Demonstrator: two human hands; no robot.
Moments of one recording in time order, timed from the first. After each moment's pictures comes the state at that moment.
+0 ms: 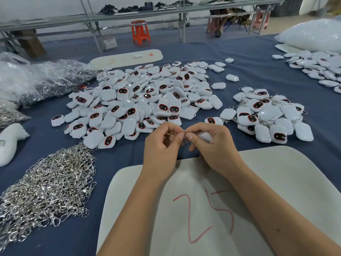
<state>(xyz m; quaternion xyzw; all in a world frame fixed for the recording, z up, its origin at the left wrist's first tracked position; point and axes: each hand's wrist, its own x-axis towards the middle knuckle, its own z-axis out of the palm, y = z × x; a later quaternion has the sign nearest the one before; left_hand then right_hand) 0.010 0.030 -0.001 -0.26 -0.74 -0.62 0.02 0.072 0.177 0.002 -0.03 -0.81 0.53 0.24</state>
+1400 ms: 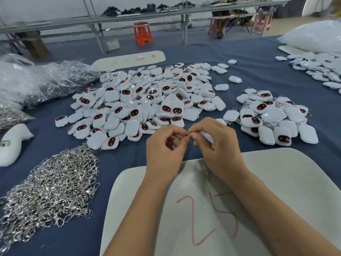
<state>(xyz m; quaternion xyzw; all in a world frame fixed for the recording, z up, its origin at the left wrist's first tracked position) 0.012 0.032 -0.003 -0.26 -0.74 -0.62 0.07 0.075 0.172 0.008 0.04 -0.85 0.38 0.36</state>
